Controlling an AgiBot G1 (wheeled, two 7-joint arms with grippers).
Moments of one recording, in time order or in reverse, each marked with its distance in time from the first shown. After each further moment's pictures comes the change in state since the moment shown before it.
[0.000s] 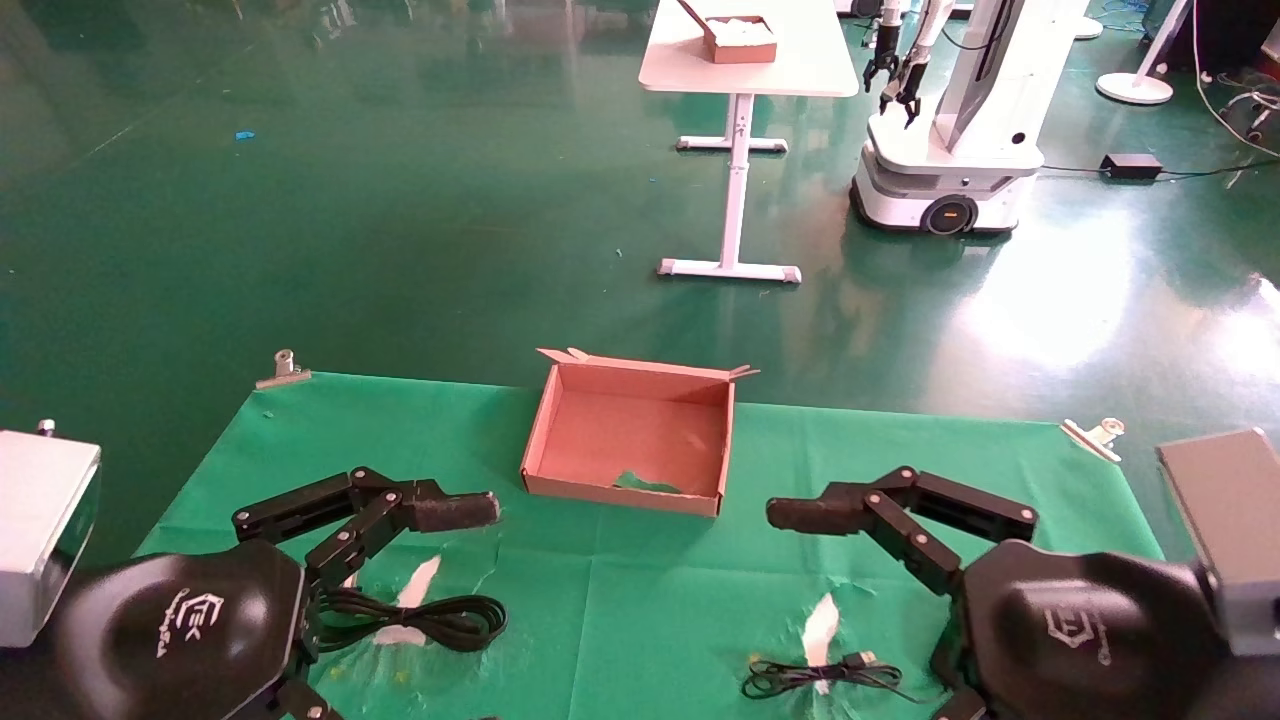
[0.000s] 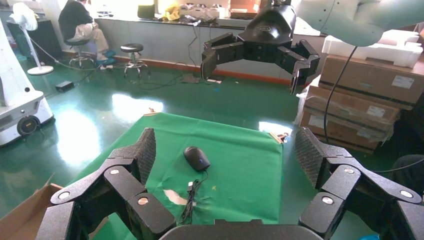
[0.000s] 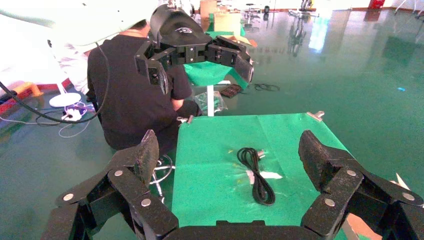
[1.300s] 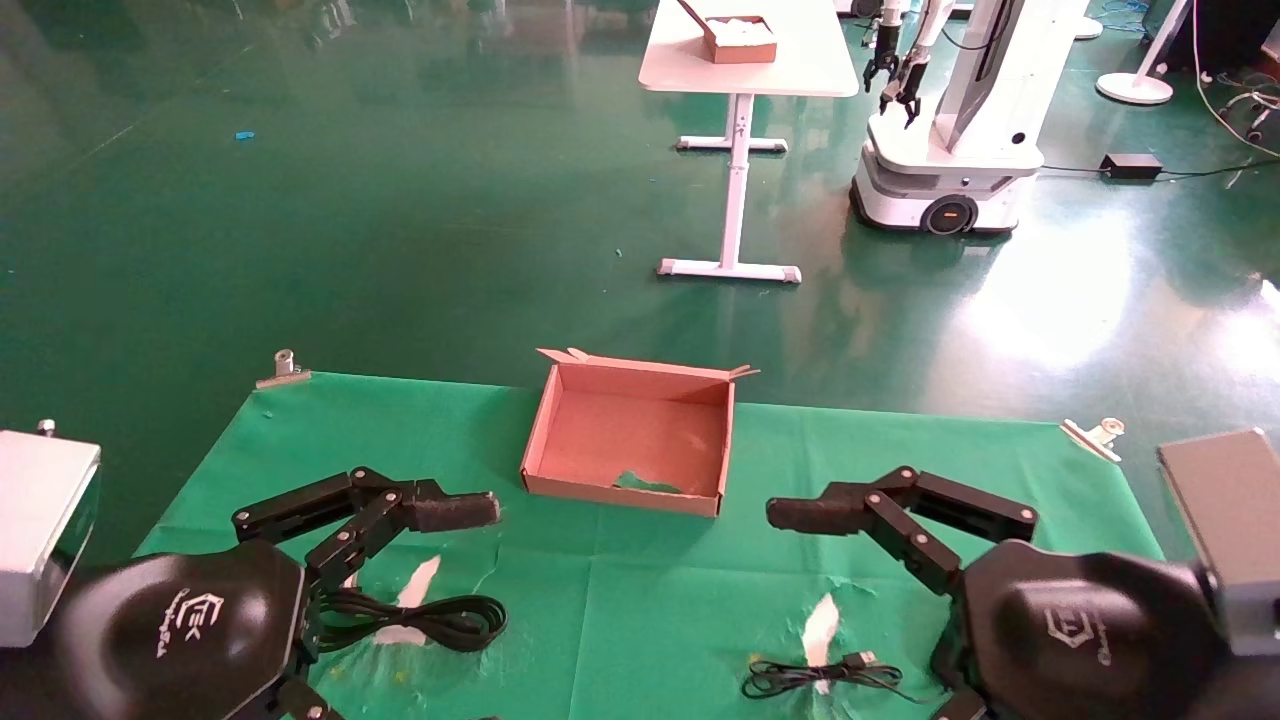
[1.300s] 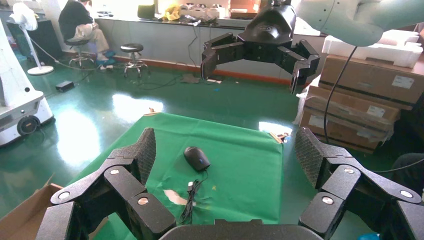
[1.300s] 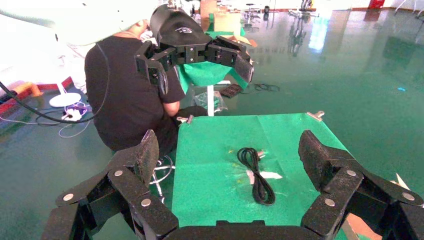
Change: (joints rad) left arm 0.000 -0.011 0.010 -0.006 0.035 -0.001 0.006; right arm -0.011 0.008 -0.007 -0.003 -0.018 -0.002 -0.002
